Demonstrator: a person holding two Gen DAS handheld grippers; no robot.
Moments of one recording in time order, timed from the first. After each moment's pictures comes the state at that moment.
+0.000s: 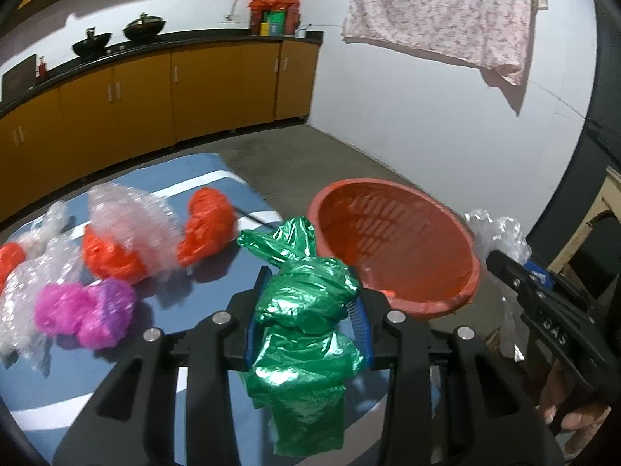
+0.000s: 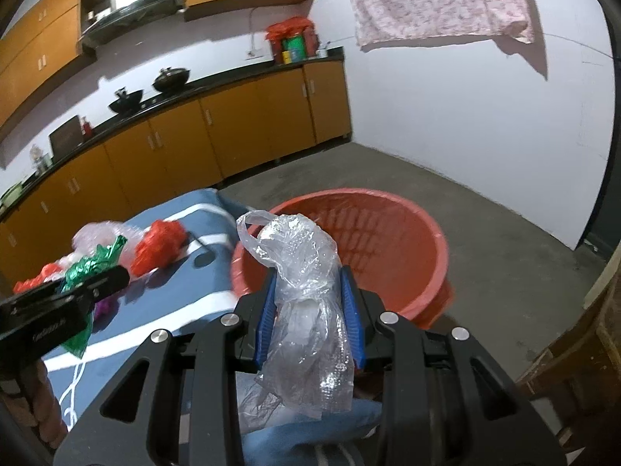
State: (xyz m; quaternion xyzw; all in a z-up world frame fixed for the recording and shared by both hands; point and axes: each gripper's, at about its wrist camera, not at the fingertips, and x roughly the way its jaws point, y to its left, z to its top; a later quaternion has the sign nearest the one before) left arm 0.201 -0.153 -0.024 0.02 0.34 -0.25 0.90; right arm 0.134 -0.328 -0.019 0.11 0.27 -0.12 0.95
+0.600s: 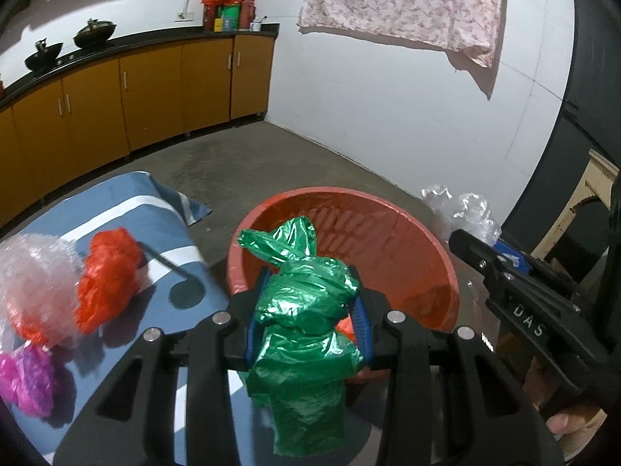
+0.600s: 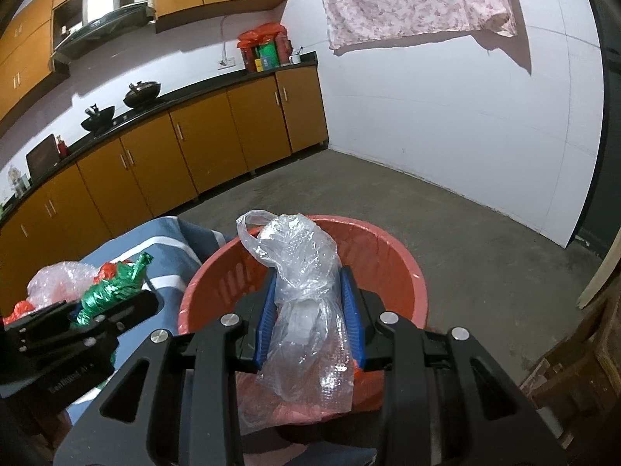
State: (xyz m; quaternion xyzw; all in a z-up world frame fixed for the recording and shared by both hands) left arm 0.249 -0.244 -0.038 0.04 0.34 -0.32 0.88; right arm 0.180 -0.381 -0.026 0.14 0.26 -0.16 0.94
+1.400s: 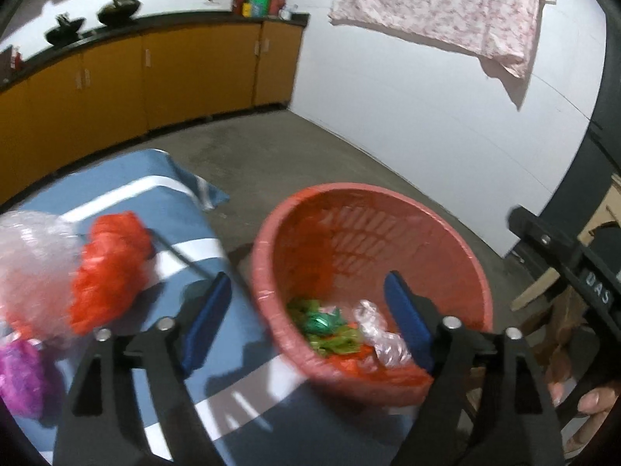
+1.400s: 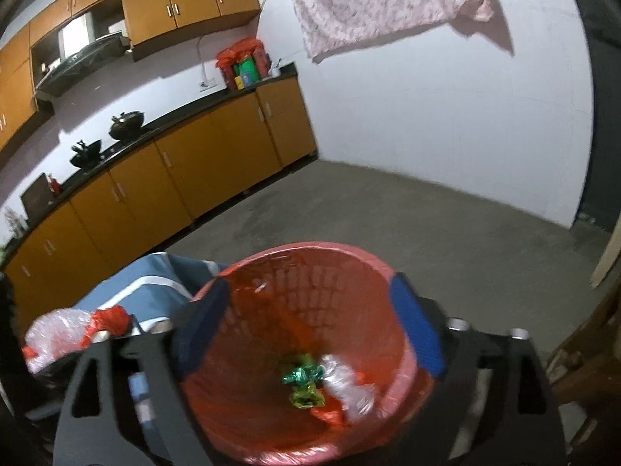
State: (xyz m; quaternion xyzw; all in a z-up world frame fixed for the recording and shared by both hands) left arm 0.278 -0.223 -0.056 0.01 0.36 -0.27 0.89; right arm 0.177 -0.402 -0.023 0.16 0.23 -0.18 0.94
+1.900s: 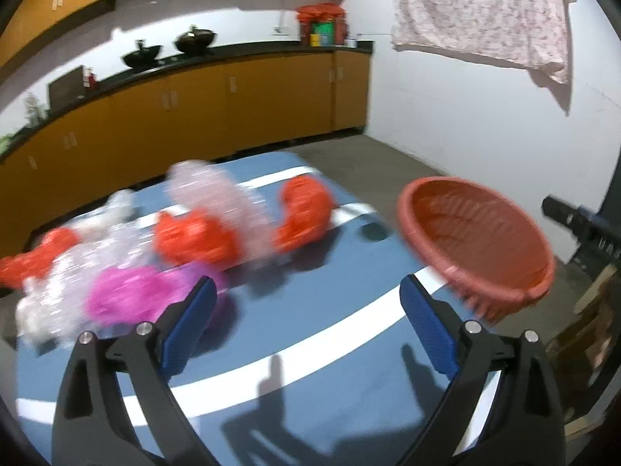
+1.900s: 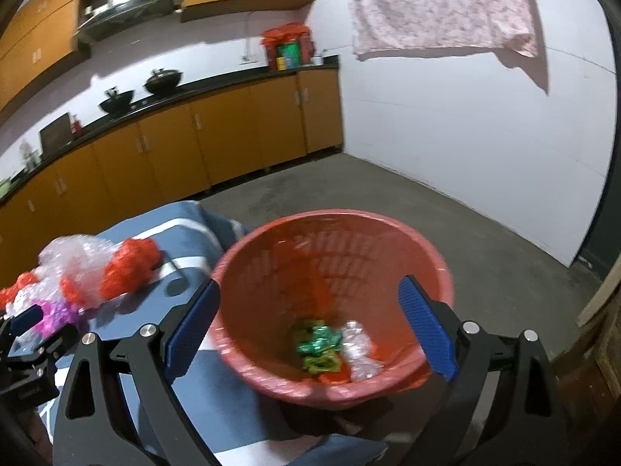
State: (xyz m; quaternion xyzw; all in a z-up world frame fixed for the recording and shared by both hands) left arm 0.200 -0.088 -0.052 0.05 0.31 -0.13 0.94; right arm 0.171 -0.320 -0.021 0.08 0.26 -0.12 0.95
